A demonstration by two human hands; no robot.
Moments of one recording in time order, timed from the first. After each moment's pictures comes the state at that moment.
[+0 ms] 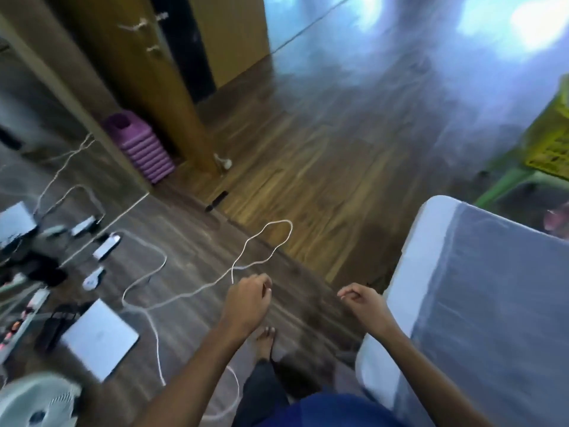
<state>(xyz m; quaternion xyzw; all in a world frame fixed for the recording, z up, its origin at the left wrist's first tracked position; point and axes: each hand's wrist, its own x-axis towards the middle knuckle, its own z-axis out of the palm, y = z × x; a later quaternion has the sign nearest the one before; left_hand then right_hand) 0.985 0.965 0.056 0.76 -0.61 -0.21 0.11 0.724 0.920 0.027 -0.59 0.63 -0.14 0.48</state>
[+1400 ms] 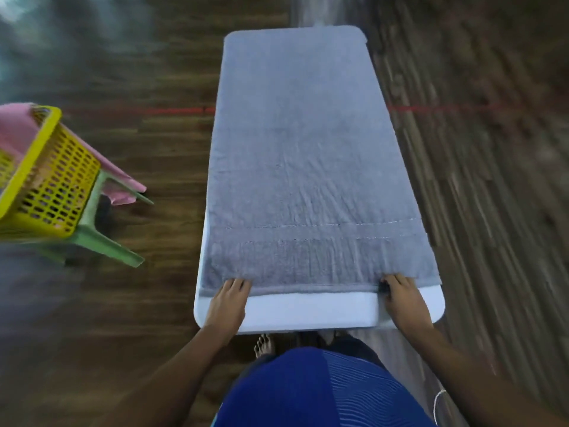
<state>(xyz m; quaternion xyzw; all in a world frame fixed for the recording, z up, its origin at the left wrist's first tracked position) 0.566 0.540 -0.029 -0.30 -0.94 -0.03 -0.14 0.721 0.901 -0.055 0.25 0.95 -0.16 0.06</state>
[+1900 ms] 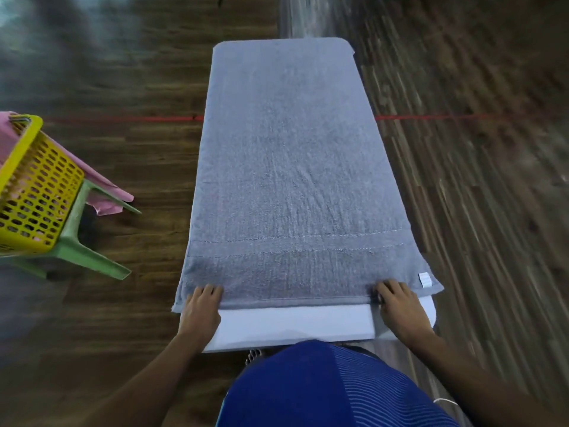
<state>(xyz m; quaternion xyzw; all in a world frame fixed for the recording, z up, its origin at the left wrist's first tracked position) 0.540 0.520 -0.037 -0.25 -0.96 -0.01 -0.12 0.722 0.919 -0.046 0.15 0.98 -0.09 0.05</state>
